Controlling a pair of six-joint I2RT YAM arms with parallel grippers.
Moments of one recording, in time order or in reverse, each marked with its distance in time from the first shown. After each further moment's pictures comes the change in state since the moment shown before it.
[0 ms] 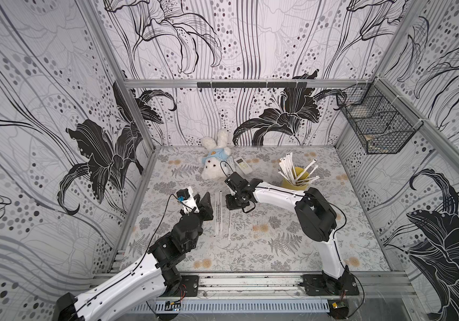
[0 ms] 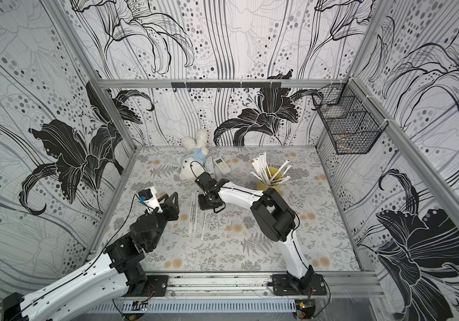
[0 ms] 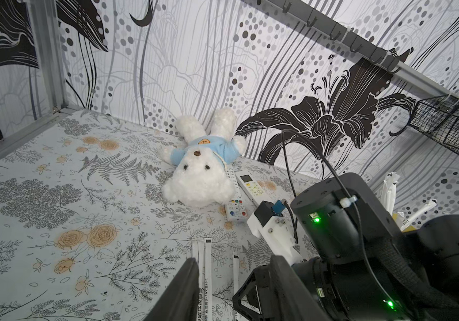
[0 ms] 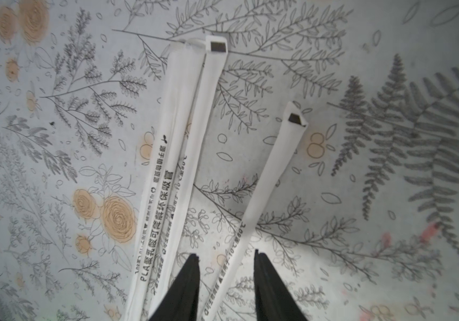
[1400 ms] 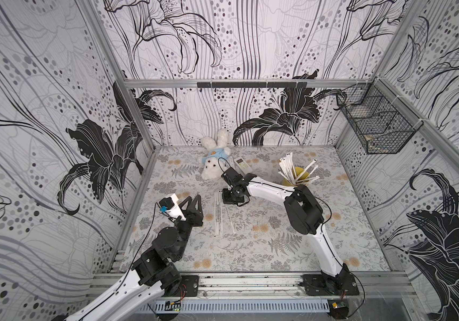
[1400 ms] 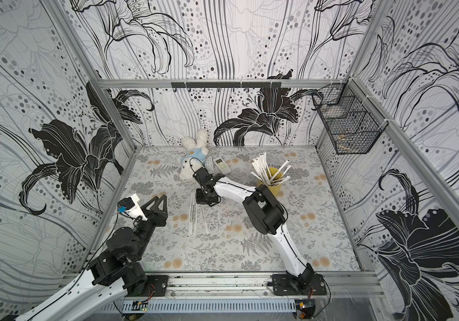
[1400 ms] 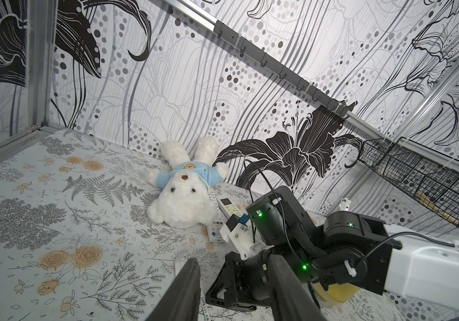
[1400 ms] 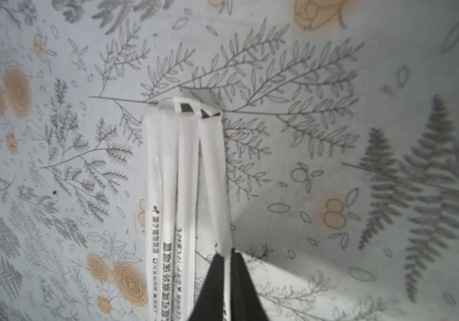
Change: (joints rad) left arm 0.001 -0.290 -0.075 -0.017 0.045 0.041; right arm -0.040 0.161 0.217 -0.062 -0.050 0.140
